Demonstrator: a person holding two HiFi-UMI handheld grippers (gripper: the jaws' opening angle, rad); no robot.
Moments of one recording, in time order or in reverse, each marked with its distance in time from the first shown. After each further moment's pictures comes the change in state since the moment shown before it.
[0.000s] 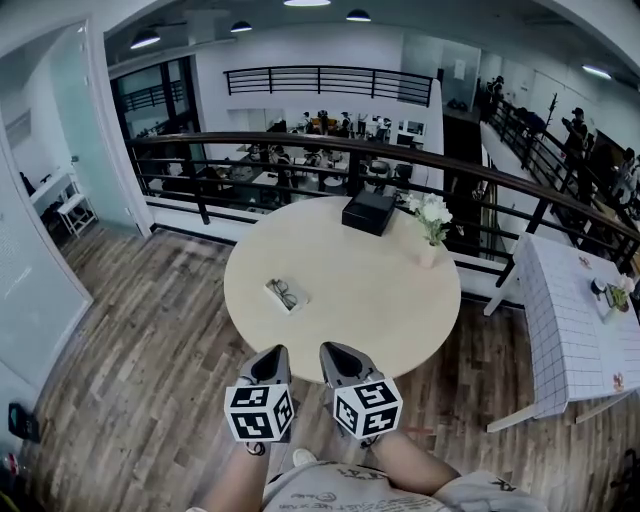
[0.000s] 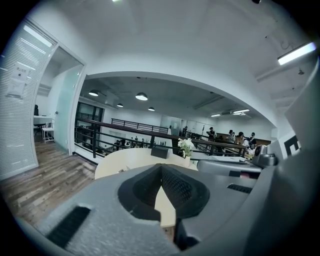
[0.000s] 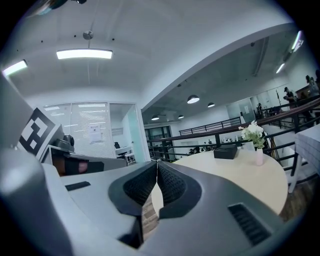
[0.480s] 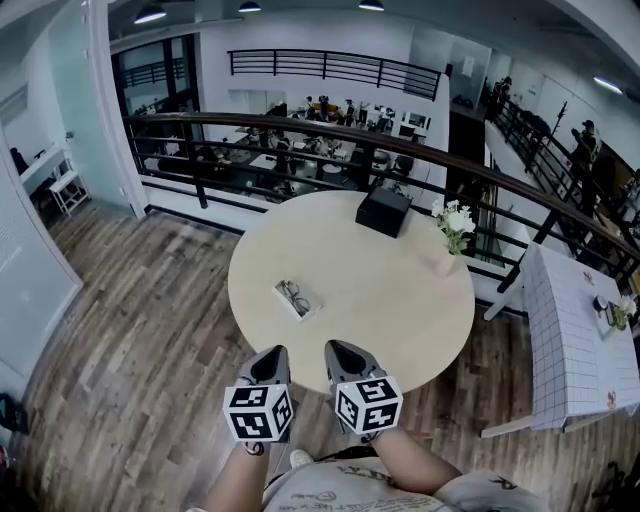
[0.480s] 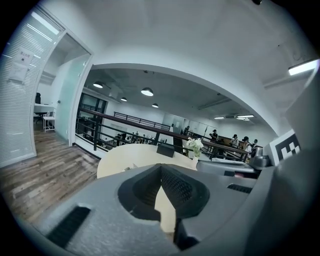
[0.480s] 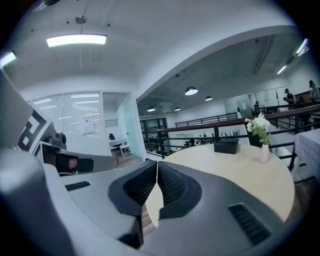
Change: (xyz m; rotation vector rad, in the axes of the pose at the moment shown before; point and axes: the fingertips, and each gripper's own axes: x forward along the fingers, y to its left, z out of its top) left arm 0.047 0.079 -0.006 -0.083 0.035 -0.007; right arm 0.092 -0.009 -0.023 -0.009 0.103 -0.058
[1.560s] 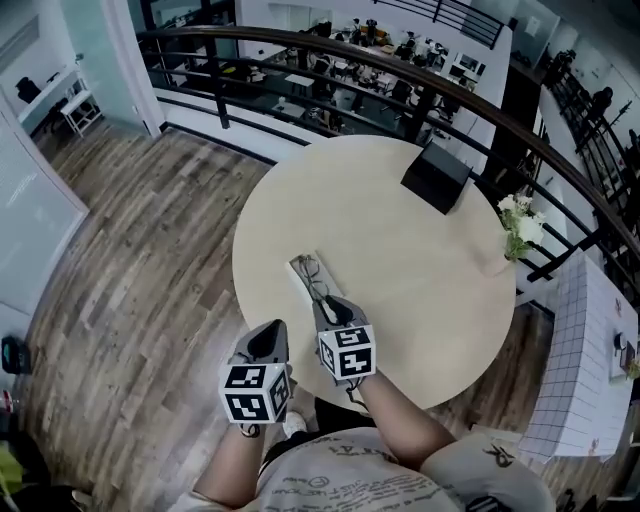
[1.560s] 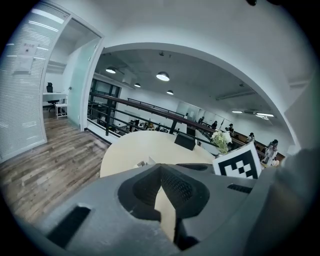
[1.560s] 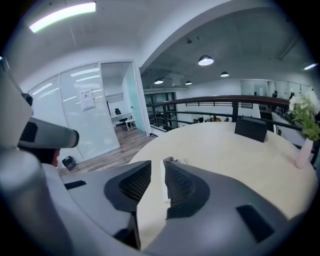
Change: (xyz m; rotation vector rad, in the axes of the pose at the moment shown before) left arm 0.117 0.101 -0.034 -0.102 0.152 0.134; right arm 0.224 -0.054 -0.102 -0.077 0.317 0.085
